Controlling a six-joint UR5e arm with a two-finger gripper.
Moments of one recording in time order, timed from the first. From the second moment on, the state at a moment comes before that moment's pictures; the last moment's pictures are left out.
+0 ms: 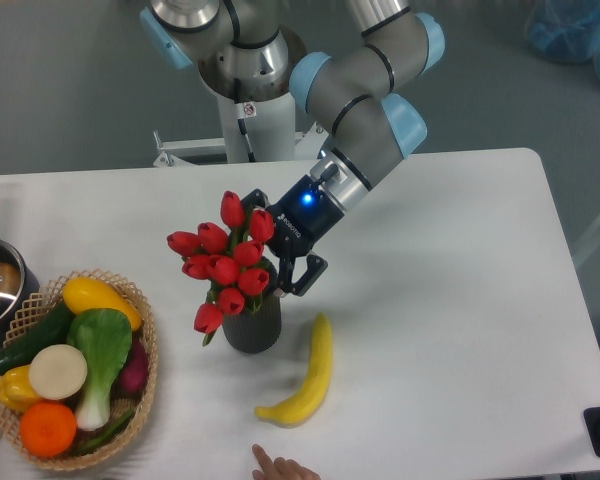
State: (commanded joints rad) arm 2.64 -1.82 -2.00 -0.87 0.38 1.49
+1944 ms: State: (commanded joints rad) arm 2.64 -1.67 -2.04 -0.87 0.27 1.40
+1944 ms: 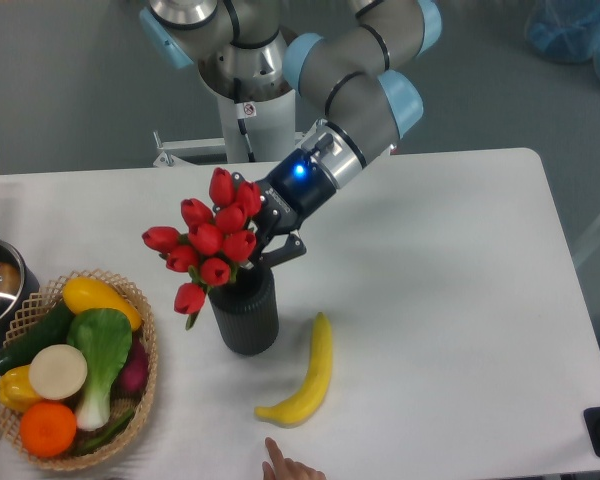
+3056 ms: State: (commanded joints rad) arm 2.75 -1.57 -2.01 -0.88 0.10 1.36
